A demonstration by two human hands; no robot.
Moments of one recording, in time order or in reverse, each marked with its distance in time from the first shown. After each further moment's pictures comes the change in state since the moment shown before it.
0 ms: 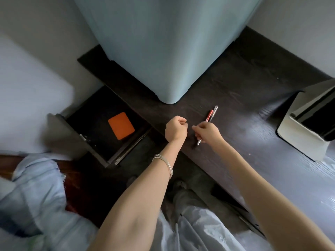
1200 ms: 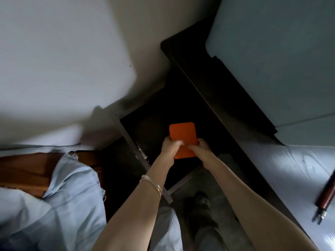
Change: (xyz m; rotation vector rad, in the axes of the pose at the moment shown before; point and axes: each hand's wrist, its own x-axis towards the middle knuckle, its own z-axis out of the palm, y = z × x) left_hand 0.200 -0.205 -0.195 -0.614 -0.253 -0.510; right_hand 0.116 -0.104 0.314 -0.004 -0.255 0.214
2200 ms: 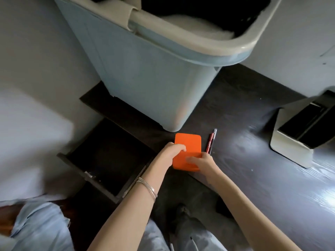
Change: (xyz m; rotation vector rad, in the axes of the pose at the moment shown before) left_hand -0.223 0.025 0.235 0.652 -0.181 0.014; right_hand -0.169 0.127 -0.222 0.339 0.293 -0.004
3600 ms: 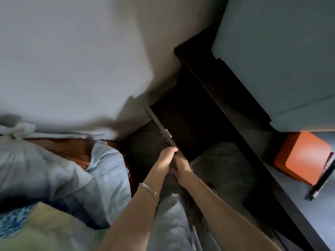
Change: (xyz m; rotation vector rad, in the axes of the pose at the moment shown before) left_hand 0.070 -0.190 -0.219 -0.466 0.204 -0.414; right_hand -0.054 -0.006 0.340 0.163 -0.382 0.326
